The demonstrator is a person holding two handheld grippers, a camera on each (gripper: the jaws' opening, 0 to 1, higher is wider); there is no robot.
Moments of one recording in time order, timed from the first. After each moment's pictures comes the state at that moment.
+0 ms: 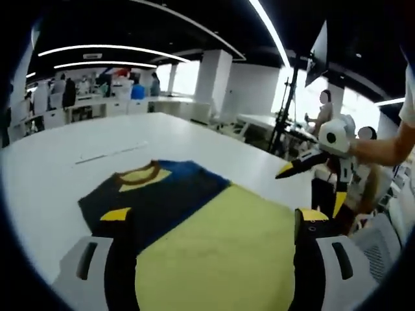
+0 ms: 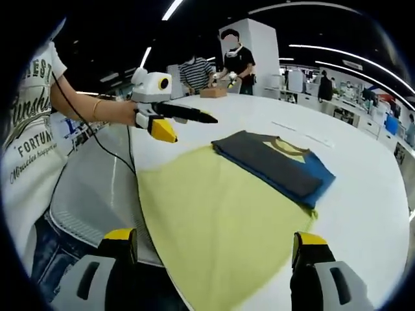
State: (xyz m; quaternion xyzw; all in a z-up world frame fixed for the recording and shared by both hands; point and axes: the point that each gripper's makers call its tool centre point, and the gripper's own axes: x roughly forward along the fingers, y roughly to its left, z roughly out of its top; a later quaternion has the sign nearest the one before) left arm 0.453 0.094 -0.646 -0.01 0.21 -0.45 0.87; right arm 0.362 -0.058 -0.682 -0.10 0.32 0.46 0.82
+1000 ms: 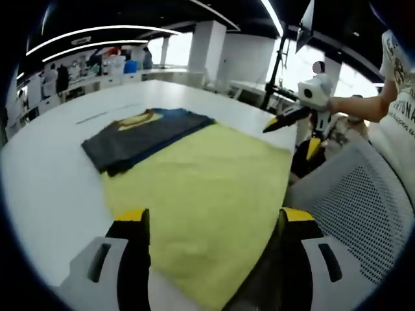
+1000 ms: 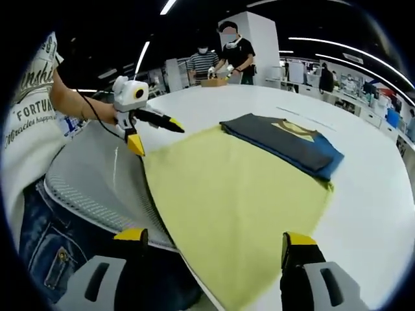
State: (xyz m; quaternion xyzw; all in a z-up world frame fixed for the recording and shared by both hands) left arm 0.359 0.146 -0.713 0.07 0.29 -0.48 0.83; right arm 0.327 -0.057 -0.717 -0.11 0.34 0.46 0.81
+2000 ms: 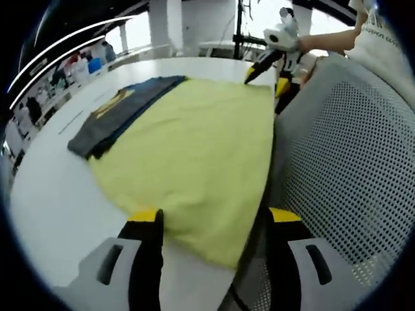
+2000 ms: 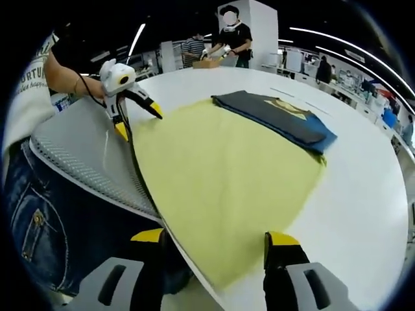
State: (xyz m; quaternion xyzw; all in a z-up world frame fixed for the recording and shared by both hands) left arm 0.330 0.179 -0.755 0.23 0.33 -0.52 0.76; right arm 0.322 -0.090 -0.749 -0.16 0.38 0.42 0.81
